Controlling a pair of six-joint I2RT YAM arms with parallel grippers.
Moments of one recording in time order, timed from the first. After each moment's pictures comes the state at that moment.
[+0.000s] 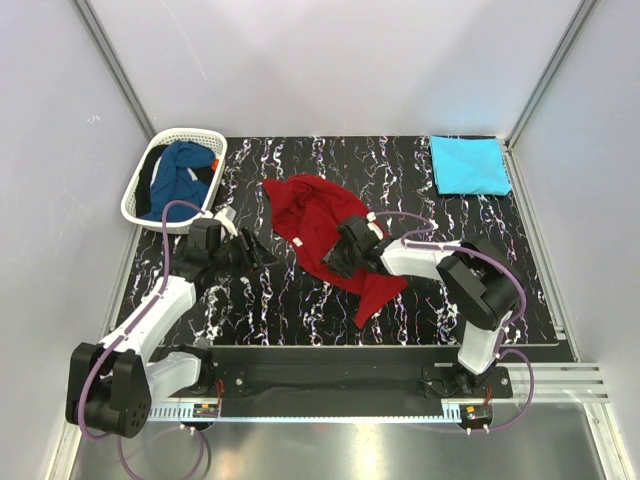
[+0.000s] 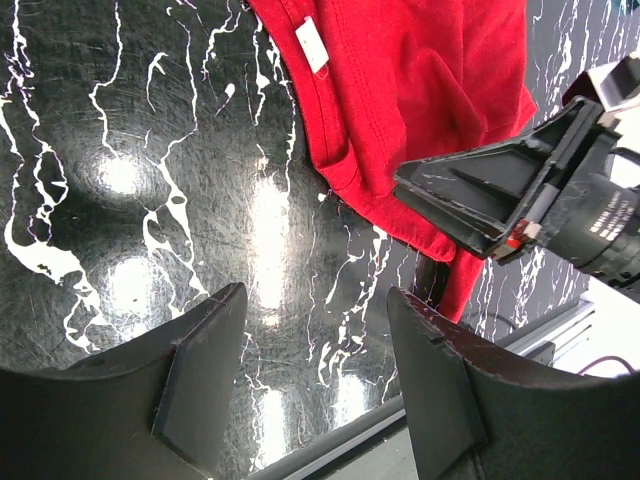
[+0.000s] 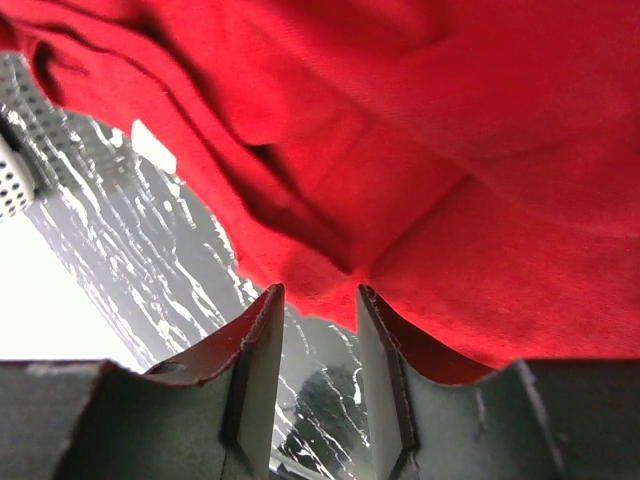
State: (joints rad) left arm -0.21 1.08 0.60 -0.27 0.39 -0.64; right arm 0.74 1.82 0.99 -0.04 0.01 1.35
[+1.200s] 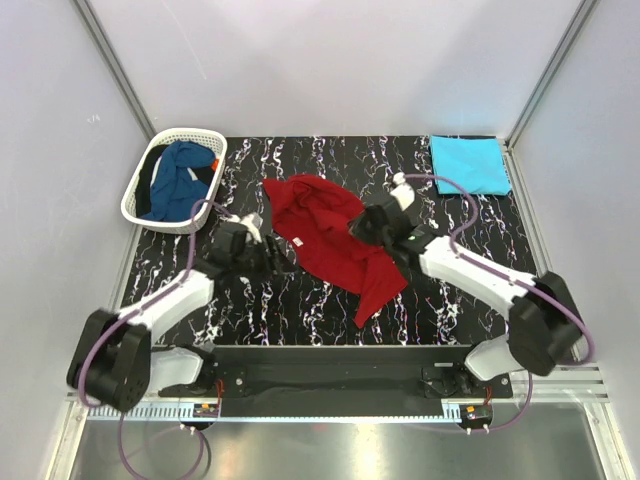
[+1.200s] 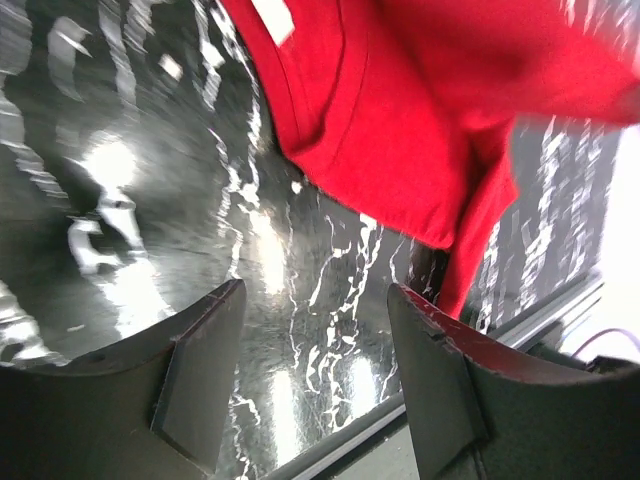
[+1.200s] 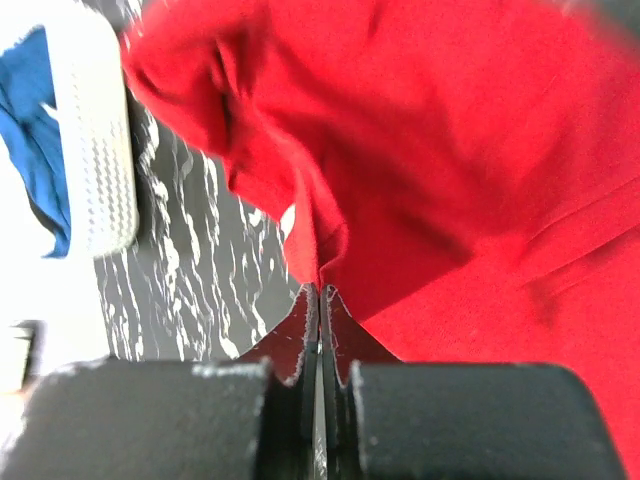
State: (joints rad) left arm -0.33 1.18 0.58 -0.14 0.35 -0.68; right arm 0.71 1.49 1.02 -0.16 0.28 1.07
